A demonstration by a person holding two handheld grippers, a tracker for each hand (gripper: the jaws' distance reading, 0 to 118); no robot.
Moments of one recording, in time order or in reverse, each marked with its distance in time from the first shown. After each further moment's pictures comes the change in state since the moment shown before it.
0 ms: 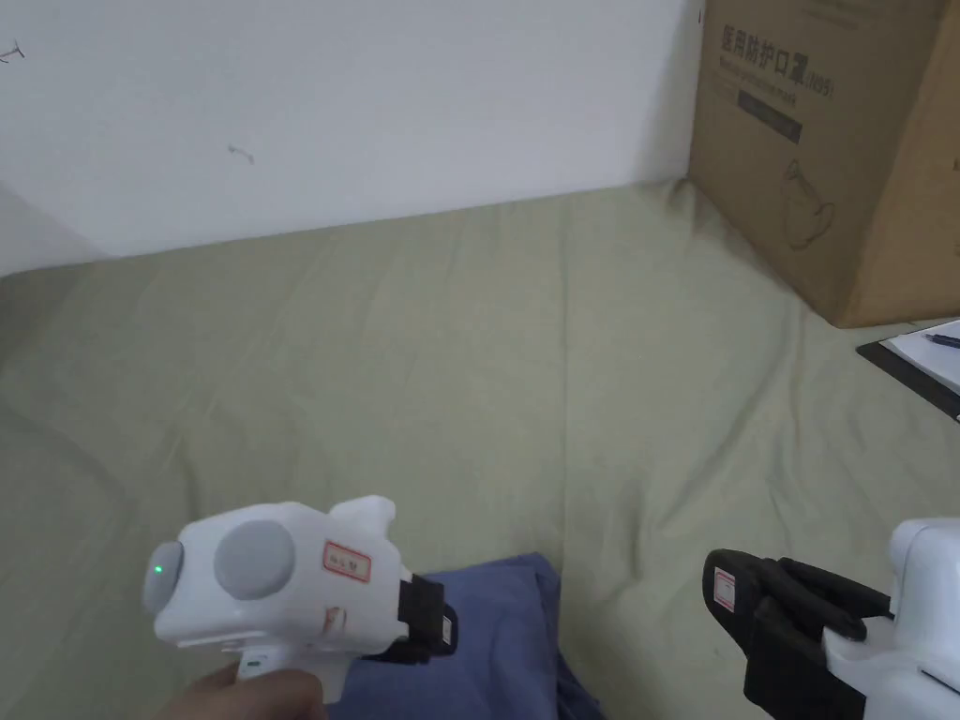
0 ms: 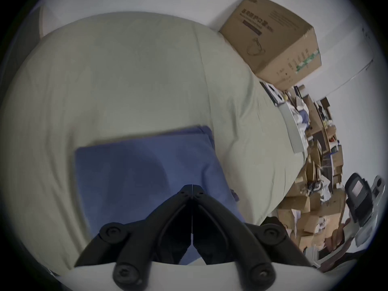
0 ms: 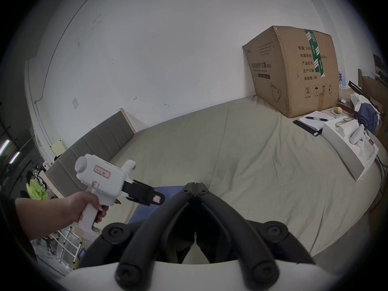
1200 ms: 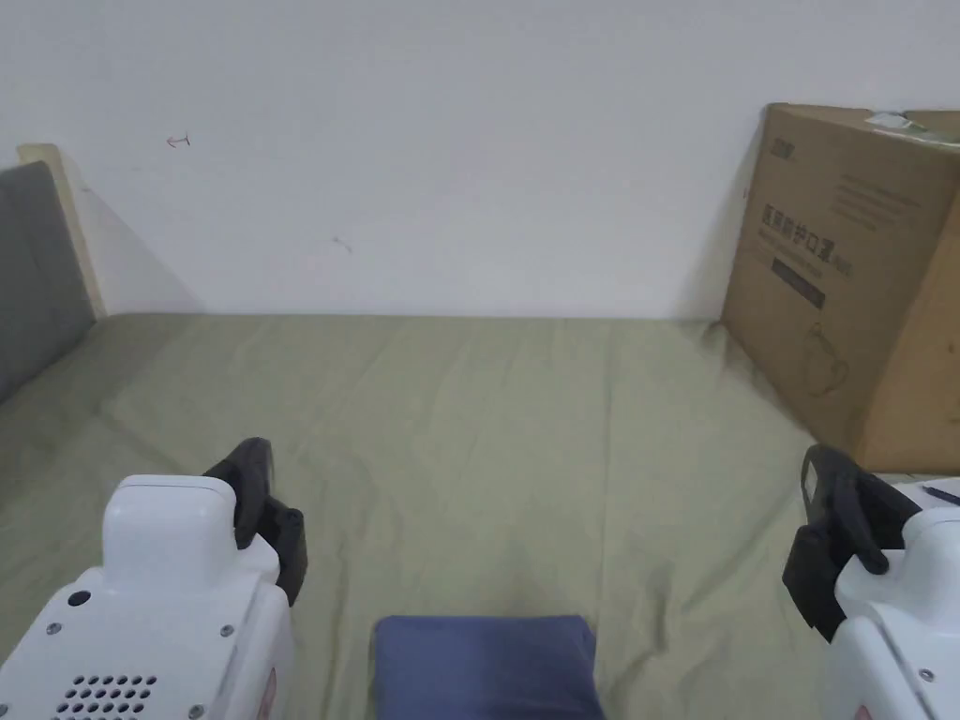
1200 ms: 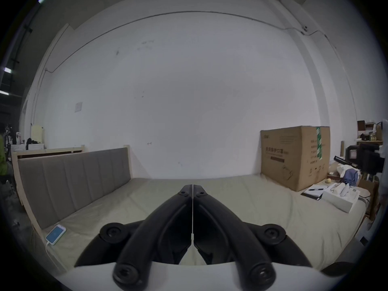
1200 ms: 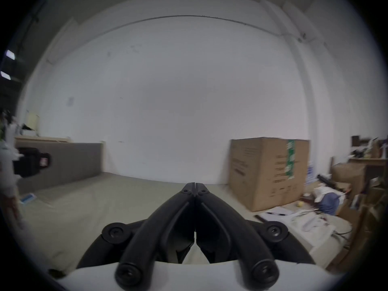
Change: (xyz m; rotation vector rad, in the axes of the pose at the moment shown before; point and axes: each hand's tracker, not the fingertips) left arm 0.029 -0.163 0.205 1.268 0.569 -0.232; right arm -0.079 0.008 0.044 0.608 -0.352 0.392
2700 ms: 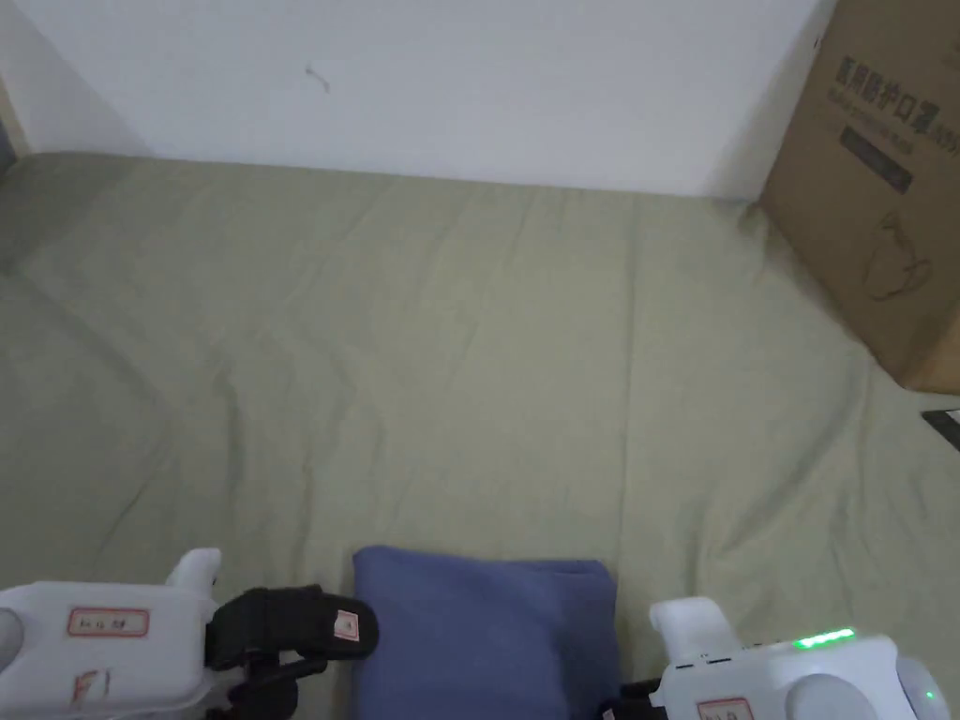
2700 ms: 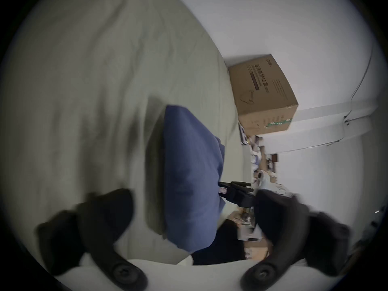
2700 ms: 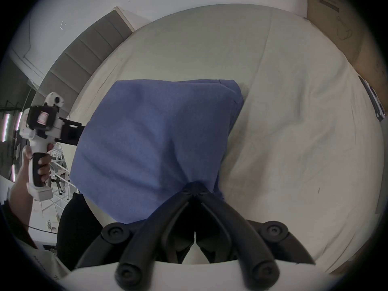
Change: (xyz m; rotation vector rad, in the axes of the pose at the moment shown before) left arm -0.079 -0.218 -0.185 -1.214 -0.678 0.966; right arm -0.054 -0.207 -0.160 -1.289 0.630 -0.101
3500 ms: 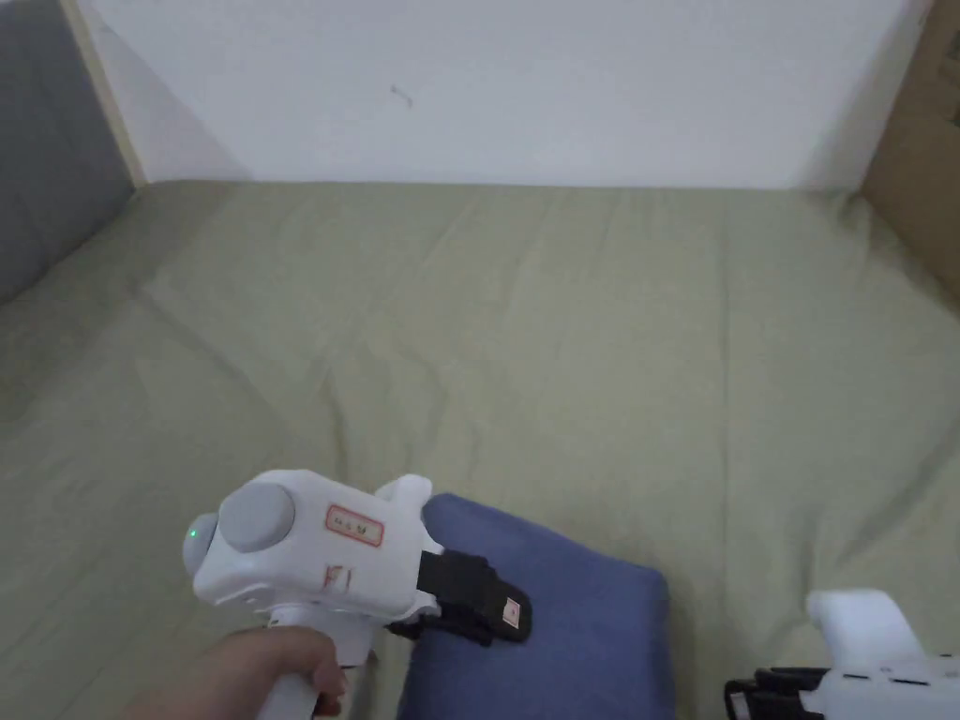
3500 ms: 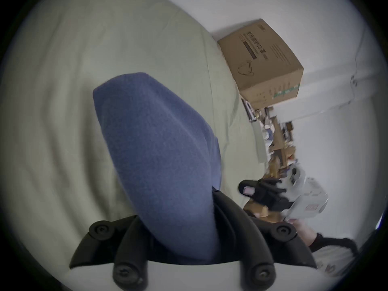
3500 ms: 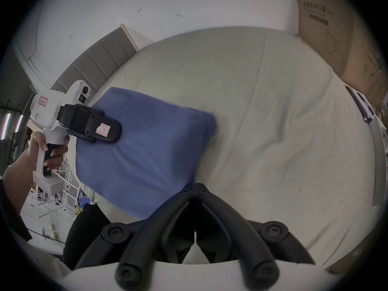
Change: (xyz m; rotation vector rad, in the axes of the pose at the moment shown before) left arm 0.082 0.029 -0.011 -0.104 0.244 -0.311; right arm -0.029 -0.006 0.057 0.160 -0.017 -0.007
